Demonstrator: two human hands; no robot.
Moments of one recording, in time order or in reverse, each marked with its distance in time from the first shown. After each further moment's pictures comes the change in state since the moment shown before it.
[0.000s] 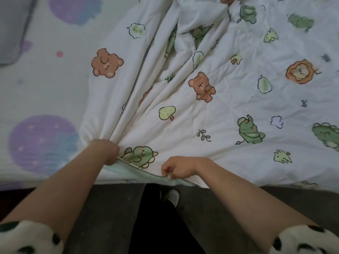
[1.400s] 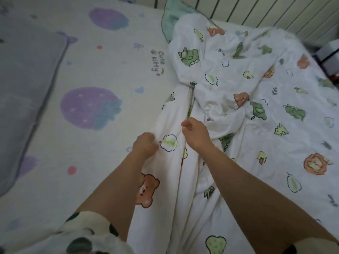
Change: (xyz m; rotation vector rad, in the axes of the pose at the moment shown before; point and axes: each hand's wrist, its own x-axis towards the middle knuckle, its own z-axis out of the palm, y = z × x) left_hand 0.180 -0.219 -0.269 -1.262 0.617 0.157; right_hand 0.139 -0.084 -0.400 0.336 1.283 0.318
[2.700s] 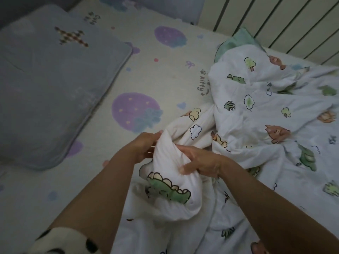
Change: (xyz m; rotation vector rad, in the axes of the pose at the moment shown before) left_hand -0.027 -0.027 -0.102 -0.889 -0.031 -0.298; right_hand 0.007 -0.071 0.026 0.423 -1.334 0.008
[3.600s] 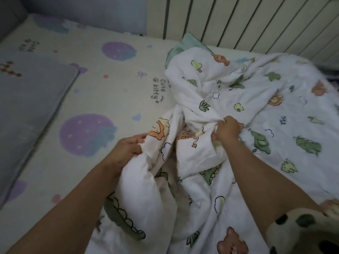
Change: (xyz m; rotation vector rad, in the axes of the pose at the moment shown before) left_hand 0.000 0.034 0.104 0.031 -0.135 0.324; right_hand -0.121 0.023 -0.200 -0.405 1.699 0.058
